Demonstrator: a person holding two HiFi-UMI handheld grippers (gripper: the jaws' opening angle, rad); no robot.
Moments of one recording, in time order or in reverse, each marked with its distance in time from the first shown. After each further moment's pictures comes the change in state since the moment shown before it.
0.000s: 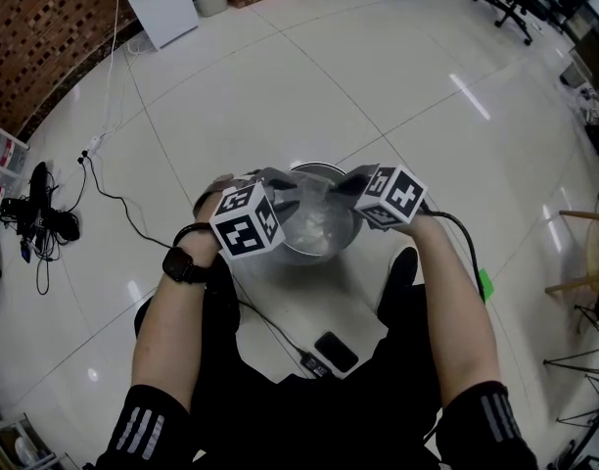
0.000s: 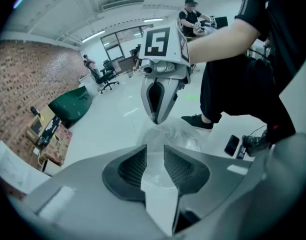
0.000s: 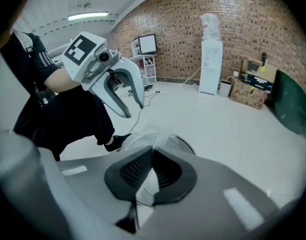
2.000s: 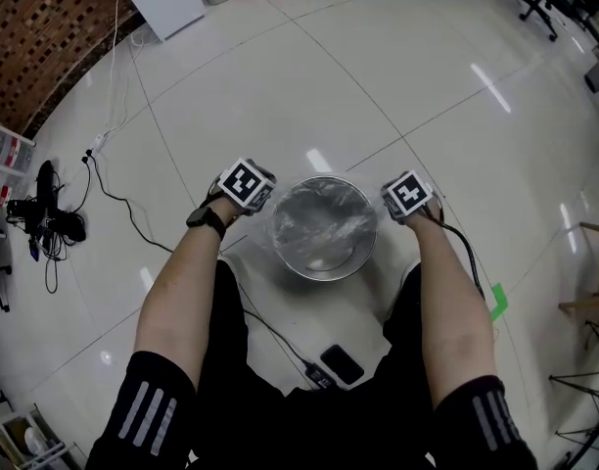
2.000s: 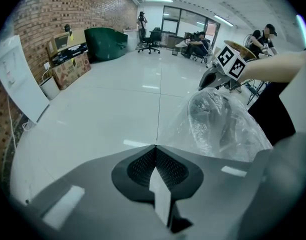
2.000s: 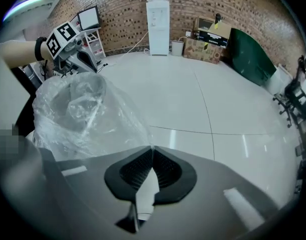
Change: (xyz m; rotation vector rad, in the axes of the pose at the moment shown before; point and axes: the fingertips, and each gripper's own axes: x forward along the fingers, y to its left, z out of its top) left arm 0.144 0.099 -0.177 -0.641 0.187 -0.008; right arm 0.063 -0.180 -0.185 0.389 0.281 -0.344
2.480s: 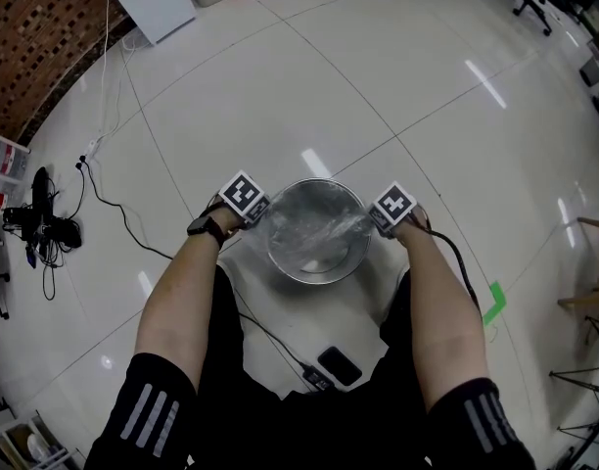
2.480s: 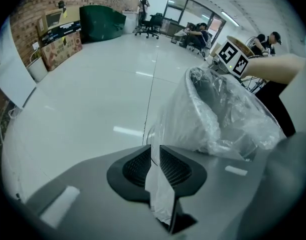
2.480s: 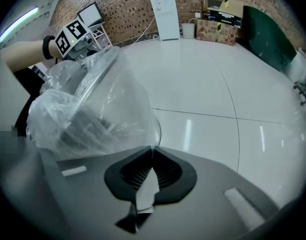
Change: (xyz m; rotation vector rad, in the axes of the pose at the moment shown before) left arm 0.040 -0.029 -0.043 -0.044 0.147 -0.124; right arm 0.027 0.044 -0.044 0.008 0.140 0.169
